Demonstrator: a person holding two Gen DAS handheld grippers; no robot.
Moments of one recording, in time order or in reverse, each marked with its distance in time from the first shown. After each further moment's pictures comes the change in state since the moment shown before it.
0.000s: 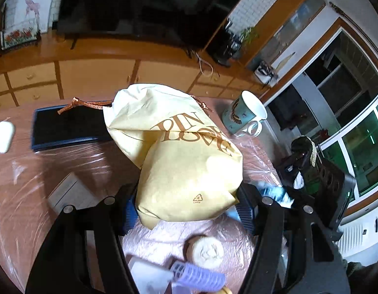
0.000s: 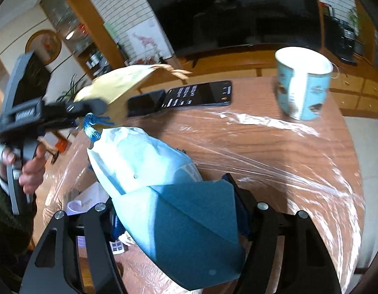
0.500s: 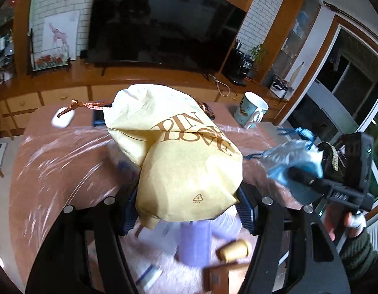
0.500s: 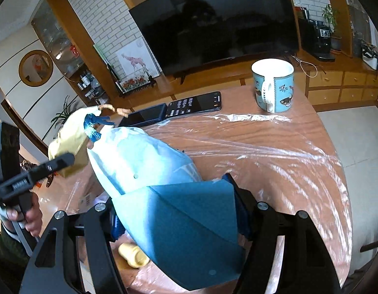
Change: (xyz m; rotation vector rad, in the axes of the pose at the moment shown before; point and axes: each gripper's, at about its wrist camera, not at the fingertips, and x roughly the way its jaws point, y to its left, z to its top) left arm -0.081 -0.017 -0.092 0.055 -0.173 0.174; right arm -0.066 0.044 -0.042 0.061 -0.108 -0.050
